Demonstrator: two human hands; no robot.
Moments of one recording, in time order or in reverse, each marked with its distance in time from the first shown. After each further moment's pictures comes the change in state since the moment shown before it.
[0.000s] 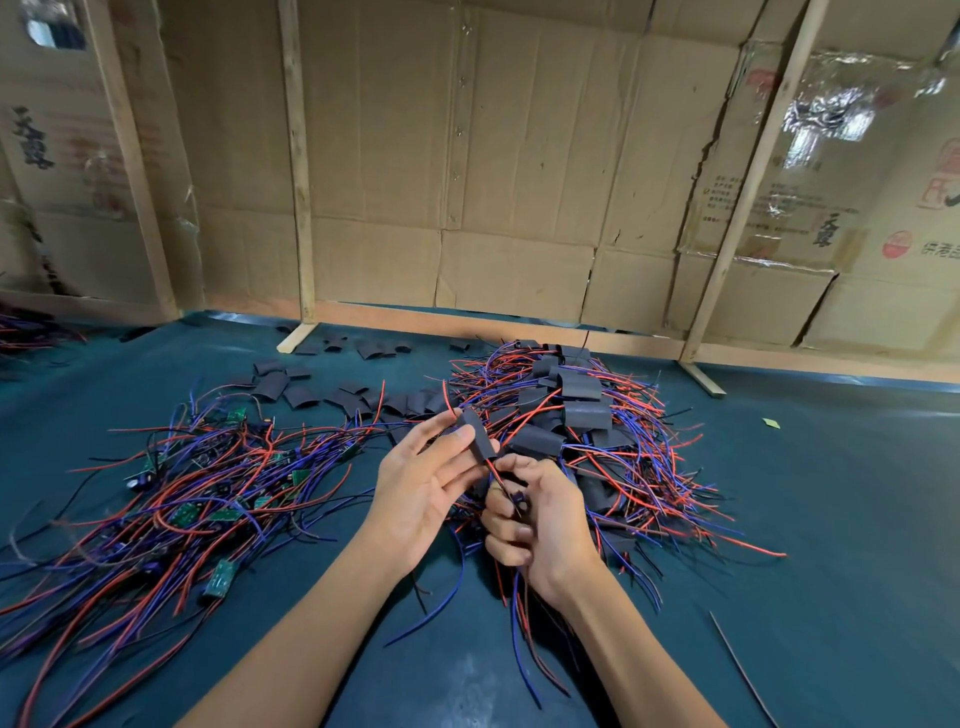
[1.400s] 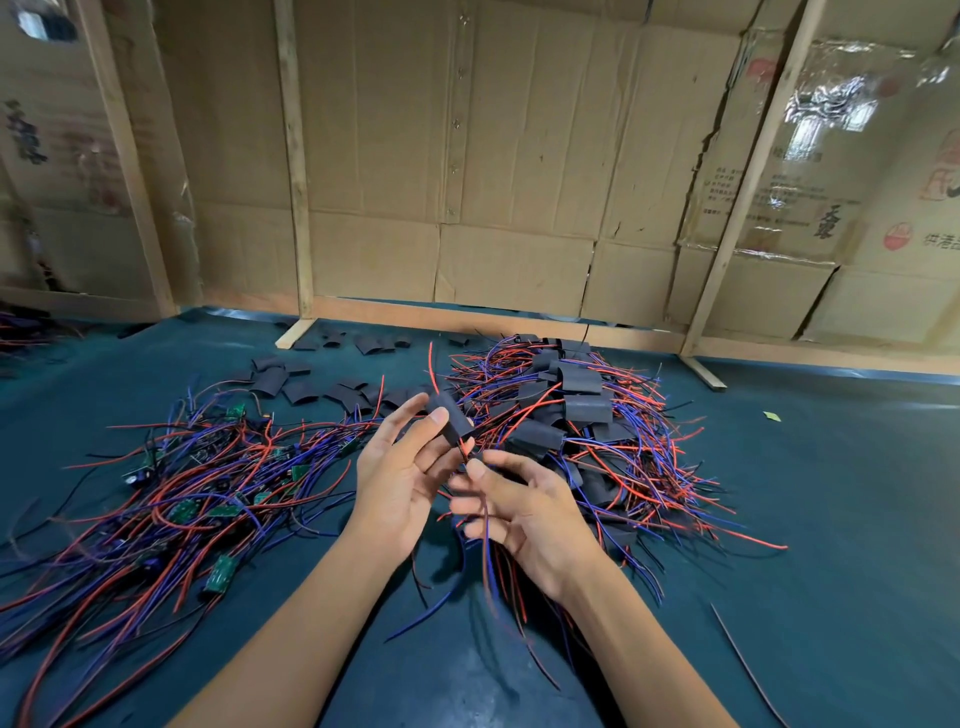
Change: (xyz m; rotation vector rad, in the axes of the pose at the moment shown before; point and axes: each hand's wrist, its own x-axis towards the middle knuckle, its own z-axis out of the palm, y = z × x) left_hand 0.001 0.008 -0.004 -0.015 0.147 0.112; right_hand 0.000 0.004 0.005 -0.117 -0.051 -0.057
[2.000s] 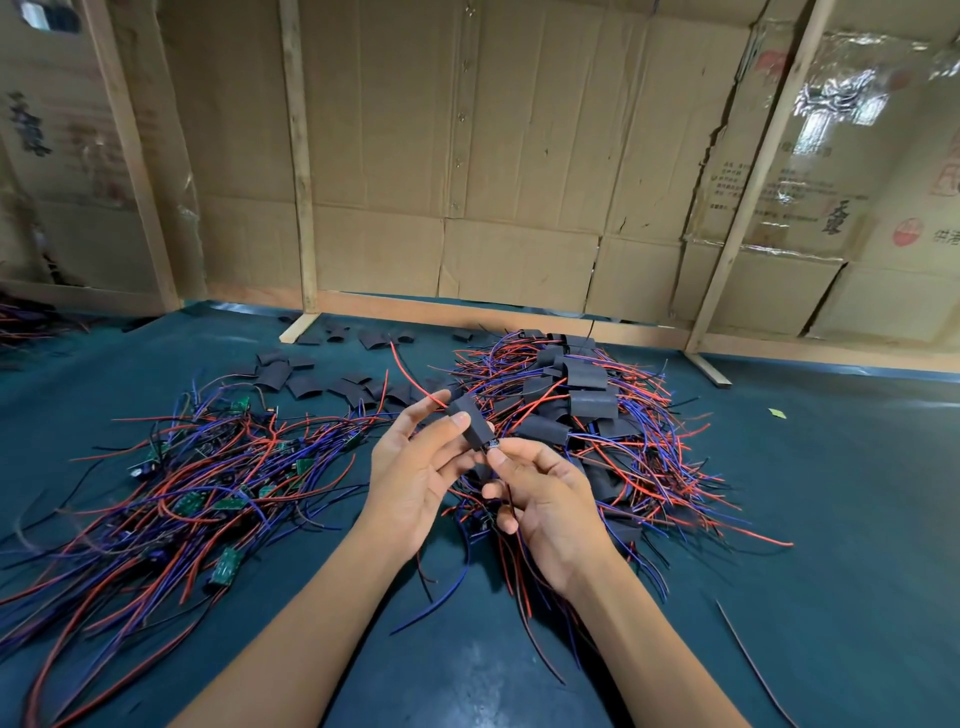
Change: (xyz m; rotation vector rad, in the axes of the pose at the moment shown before) left_hand 0.002 -0.007 0.001 0.045 -0.090 0.006; right_hand -0.002 -0.001 -0.004 0.010 0.068 -0.103
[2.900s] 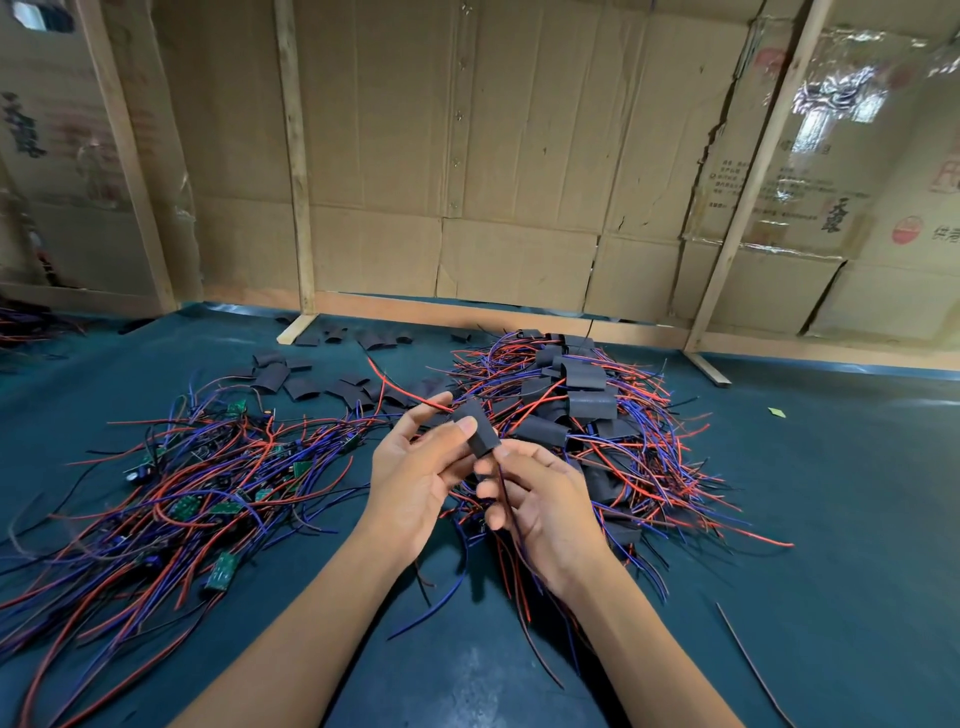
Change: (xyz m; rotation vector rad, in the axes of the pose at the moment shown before) left_hand -0.005 0.000 0.005 0.058 0.002 0.011; right_hand 0.004 0.002 0.001 0.082 0.017 0.027
